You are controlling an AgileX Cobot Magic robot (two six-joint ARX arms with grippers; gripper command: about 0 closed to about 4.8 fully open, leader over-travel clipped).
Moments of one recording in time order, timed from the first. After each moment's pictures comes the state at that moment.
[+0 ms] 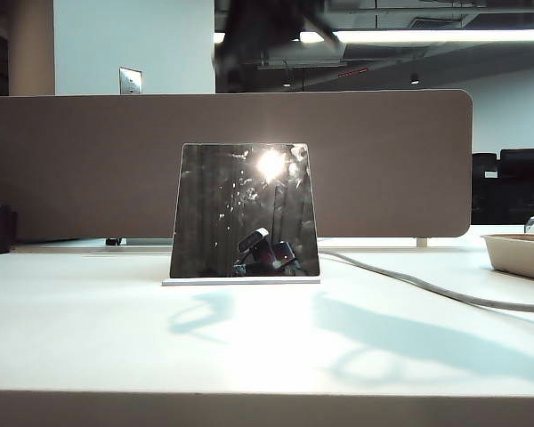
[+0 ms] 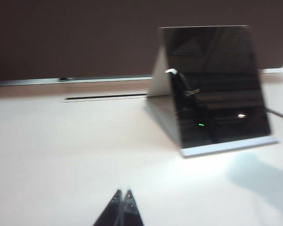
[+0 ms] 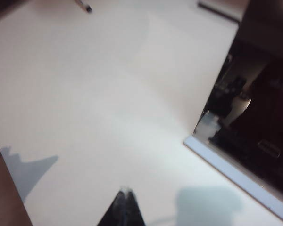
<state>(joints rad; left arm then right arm) -0.20 0.00 0.01 0.02 -0.02 -0.02 0.72 1.57 1.45 -0.40 -0.20 0.15</state>
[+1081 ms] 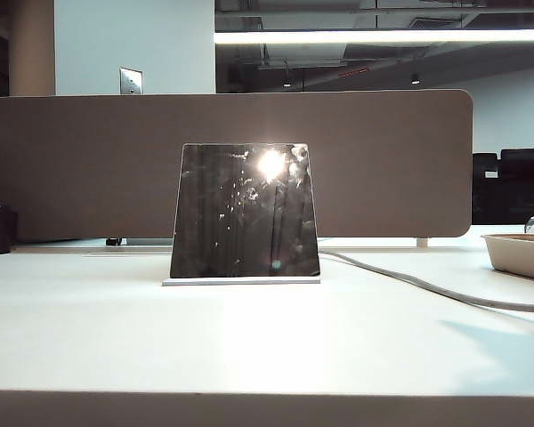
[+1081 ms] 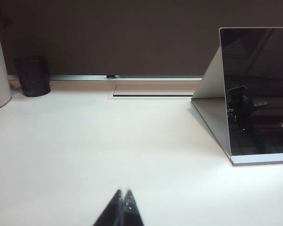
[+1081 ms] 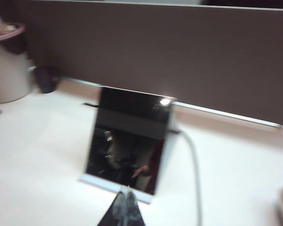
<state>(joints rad) -0.05 0.00 0.01 0.02 -0.03 -0.02 0.74 0.73 1.00 -0.38 0.30 0.12</state>
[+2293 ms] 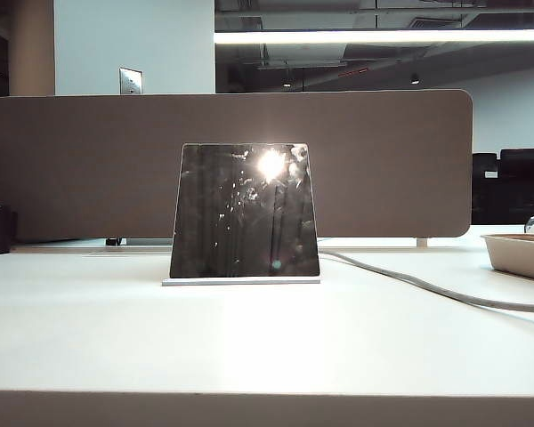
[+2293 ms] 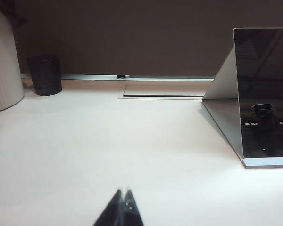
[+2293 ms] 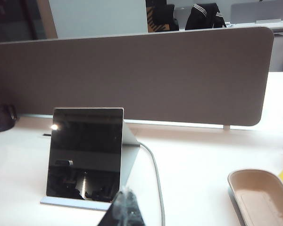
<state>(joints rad) -0.01 0.00 0.01 0.02 -0.03 -0.02 0.74 0.35 0.71 -0.30 0.47 0.12</state>
